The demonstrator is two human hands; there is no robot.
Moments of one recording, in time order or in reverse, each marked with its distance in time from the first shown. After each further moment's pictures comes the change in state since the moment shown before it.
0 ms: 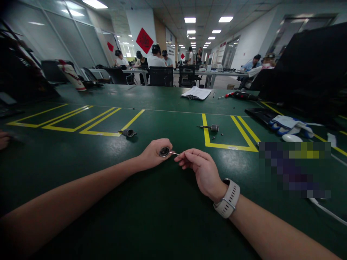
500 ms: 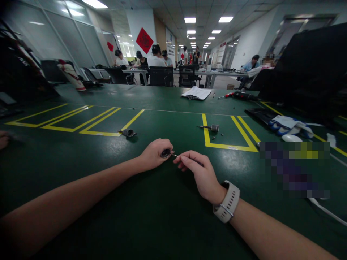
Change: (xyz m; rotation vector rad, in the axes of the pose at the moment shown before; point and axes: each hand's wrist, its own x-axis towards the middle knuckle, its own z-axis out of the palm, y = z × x) left_hand 0.000 0.001 0.001 0.162 -0.036 0.031; right_hand -0.006 0.001 0.003 -0.257 -0.012 -0.126
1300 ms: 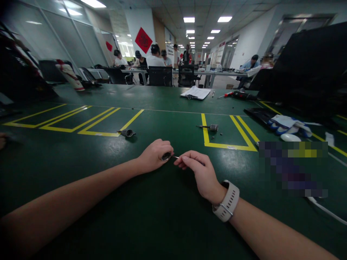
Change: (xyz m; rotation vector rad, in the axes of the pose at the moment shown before) left_hand -0.001 0.001 -0.001 0.082 -0.072 0.083; right_hand 0.000 -0.004 0.001 -0.009 0.029 0.013
